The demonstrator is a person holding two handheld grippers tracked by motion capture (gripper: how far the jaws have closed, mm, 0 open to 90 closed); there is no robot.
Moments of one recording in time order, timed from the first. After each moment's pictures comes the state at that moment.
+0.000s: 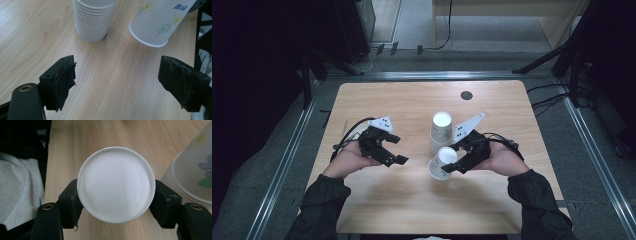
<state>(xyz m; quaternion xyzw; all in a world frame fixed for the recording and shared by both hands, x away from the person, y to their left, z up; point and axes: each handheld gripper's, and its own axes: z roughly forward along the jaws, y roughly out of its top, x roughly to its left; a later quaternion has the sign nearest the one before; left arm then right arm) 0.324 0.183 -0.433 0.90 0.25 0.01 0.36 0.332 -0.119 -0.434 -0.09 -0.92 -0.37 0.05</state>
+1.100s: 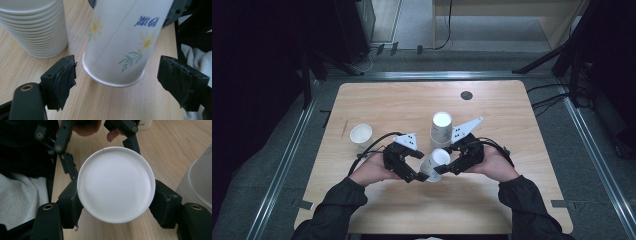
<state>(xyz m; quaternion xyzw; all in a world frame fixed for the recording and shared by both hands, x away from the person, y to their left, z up) 0.313 0.126 -0.470 0.91 0.17 -0.05 0.38 0.334 -0.111 -0.455 -0.12 -0.89 -0.43 0.09</state>
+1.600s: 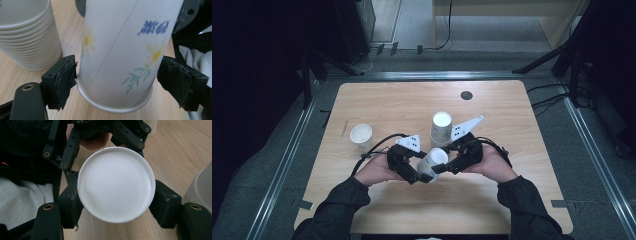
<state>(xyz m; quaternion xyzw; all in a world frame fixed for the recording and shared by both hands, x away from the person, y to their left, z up) 0.313 0.119 -0.473 0.91 0.14 -0.05 0.40 0.333 -0.108 -0.452 -0.12 -0.88 -0.45 0.11</state>
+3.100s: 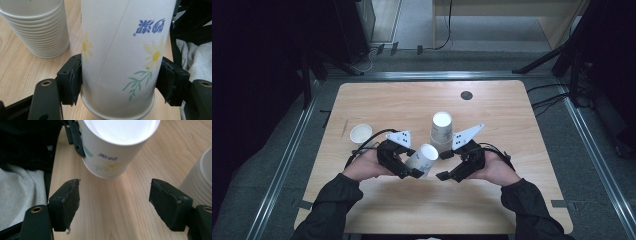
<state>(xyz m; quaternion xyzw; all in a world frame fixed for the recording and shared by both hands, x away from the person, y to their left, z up) 0.316 0.144 -0.456 0.91 0.14 -0.06 0.38 0.323 -0.115 -0.466 -0.11 -0.89 -0.43 0.08</state>
